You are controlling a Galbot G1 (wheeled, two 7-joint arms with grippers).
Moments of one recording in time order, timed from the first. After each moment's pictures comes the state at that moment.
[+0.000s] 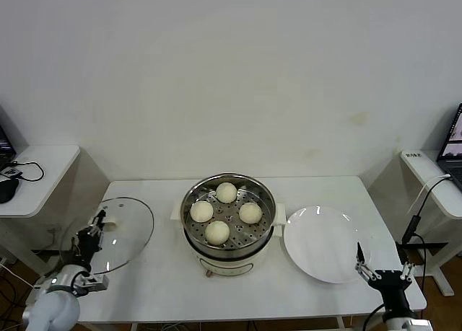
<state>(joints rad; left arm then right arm) 1.36 -1.04 -0.69 -1.73 1.01 0.00 -0.06 -1.67 1.52 0.91 2.05 0.09 0.15 -0.17</state>
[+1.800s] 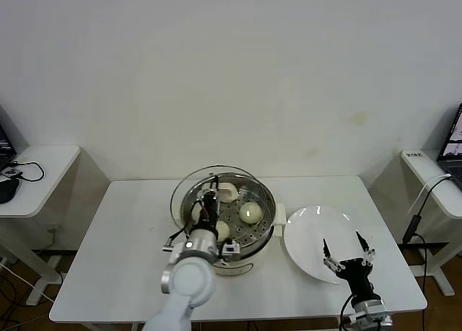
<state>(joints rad) 1.06 -1.49 -0.09 -1.92 1.58 0.34 0.32 -1.56 1.48 0.77 1.93 -0.12 0.16 -0.17</state>
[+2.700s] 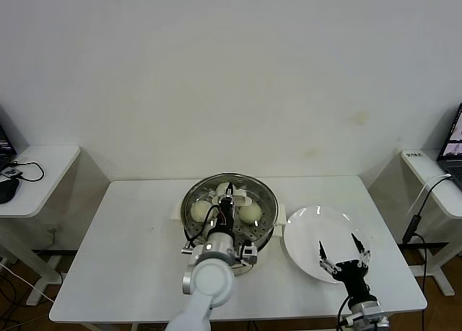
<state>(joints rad) 1.06 -1.59 -0.07 -1.84 1.66 0.33 0.34 -1.57 1.48 0.75 1.92 -0.13 0.16 -0.17</state>
